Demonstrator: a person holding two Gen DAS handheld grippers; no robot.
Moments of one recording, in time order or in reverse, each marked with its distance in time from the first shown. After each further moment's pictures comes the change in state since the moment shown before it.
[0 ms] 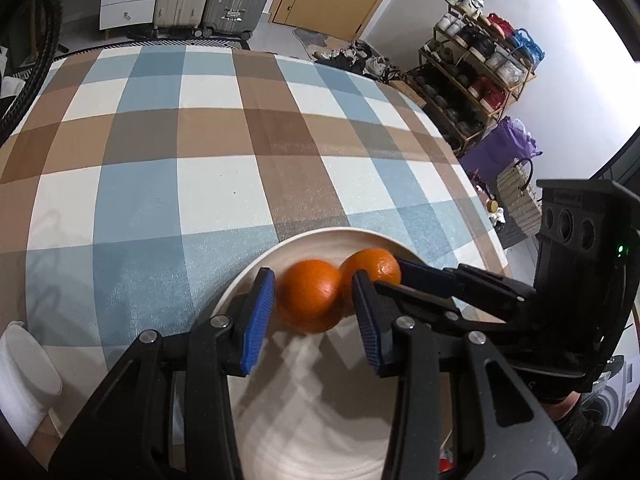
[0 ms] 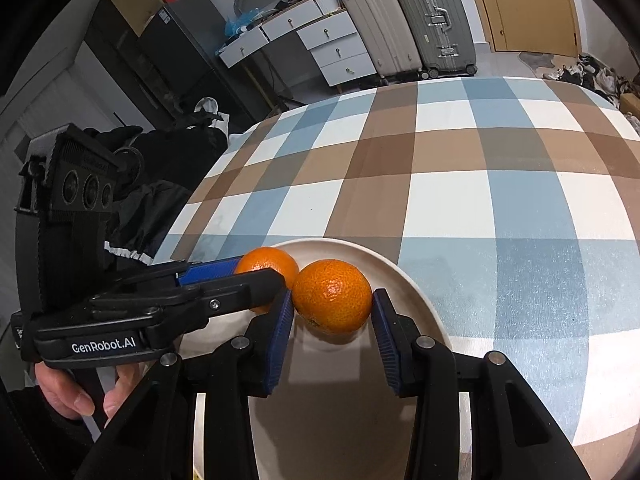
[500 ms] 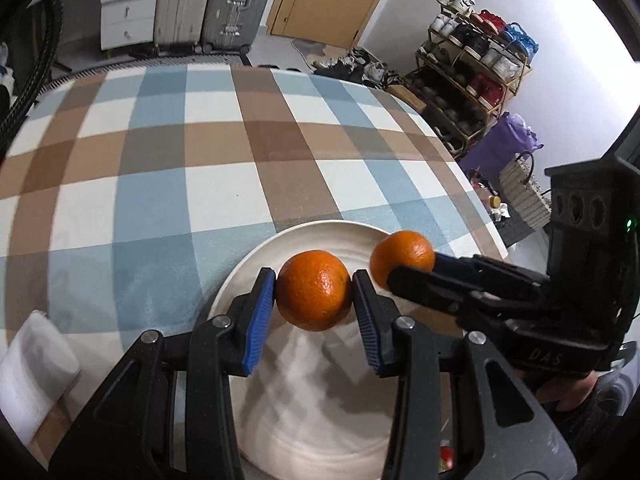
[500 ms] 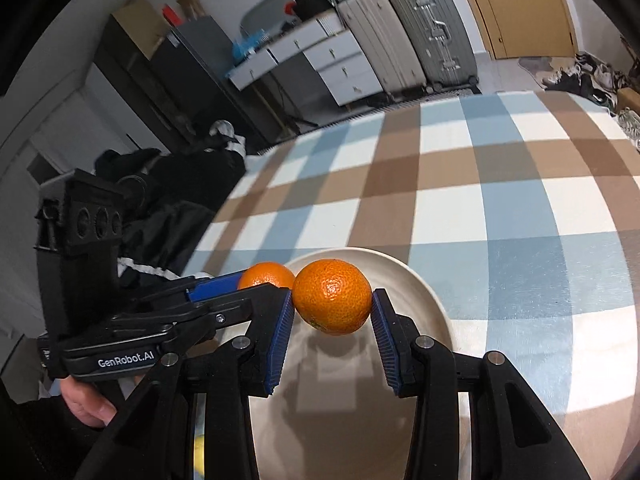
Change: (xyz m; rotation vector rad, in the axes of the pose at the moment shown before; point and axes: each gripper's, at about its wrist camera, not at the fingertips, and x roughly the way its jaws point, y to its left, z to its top) left arm -0.022 -0.010 -0.007 0.040 -0.023 0.025; right arm -0.034 0.006 -0.005 0.020 -0.054 0.040
